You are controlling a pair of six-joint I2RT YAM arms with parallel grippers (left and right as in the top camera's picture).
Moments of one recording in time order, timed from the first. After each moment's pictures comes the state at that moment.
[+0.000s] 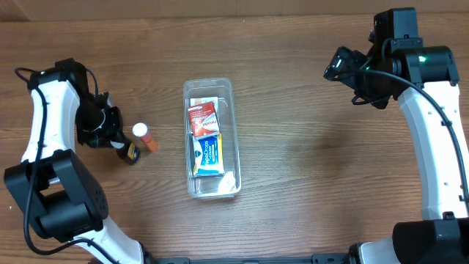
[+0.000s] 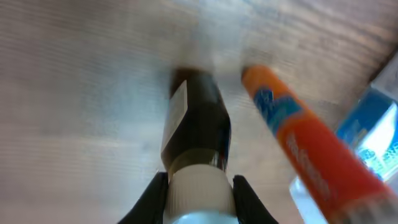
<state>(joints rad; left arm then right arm) 0.30 1.91 1.56 -1.38 0.13 -0.01 0.06 1.65 1.75 -1.22 -0.11 0.55</state>
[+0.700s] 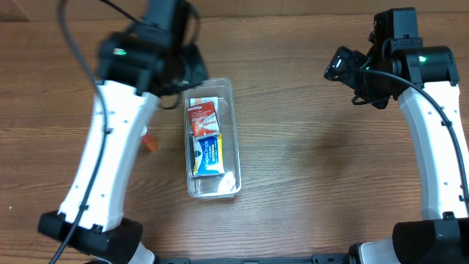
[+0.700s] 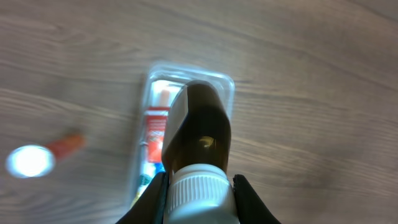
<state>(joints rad) -0.35 1.75 2.06 -1.37 -0.03 -0.66 0.06 1.65 1.75 -1.22 -0.11 0.54</state>
